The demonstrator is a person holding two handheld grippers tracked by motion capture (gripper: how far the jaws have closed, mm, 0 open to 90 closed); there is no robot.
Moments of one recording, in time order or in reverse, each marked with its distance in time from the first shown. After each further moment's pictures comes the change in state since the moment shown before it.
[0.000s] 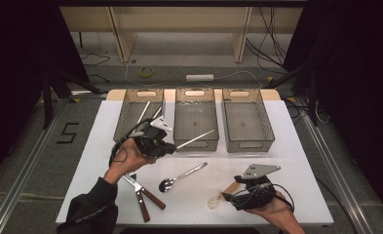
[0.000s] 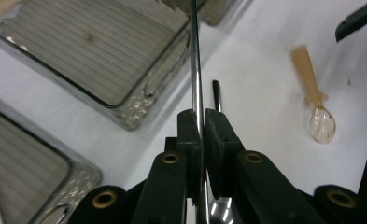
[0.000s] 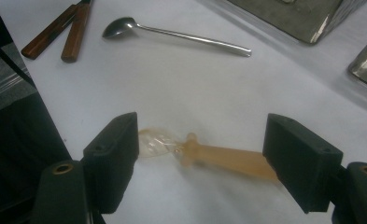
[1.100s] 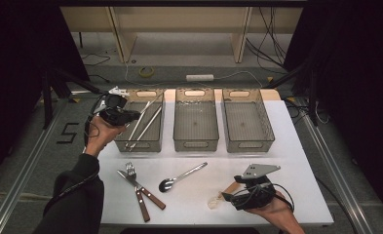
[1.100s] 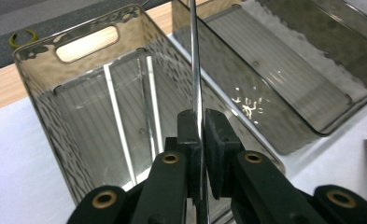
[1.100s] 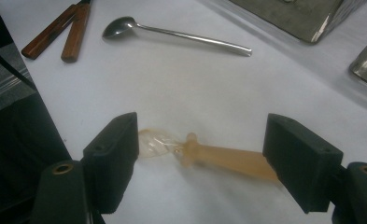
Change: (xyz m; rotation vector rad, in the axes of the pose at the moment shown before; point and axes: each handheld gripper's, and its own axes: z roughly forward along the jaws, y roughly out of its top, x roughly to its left) left arm 0.117 -0.023 -0.030 -0.103 0.291 -0.287; right arm -0.001 0.000 0.001 0.004 0.002 0.003
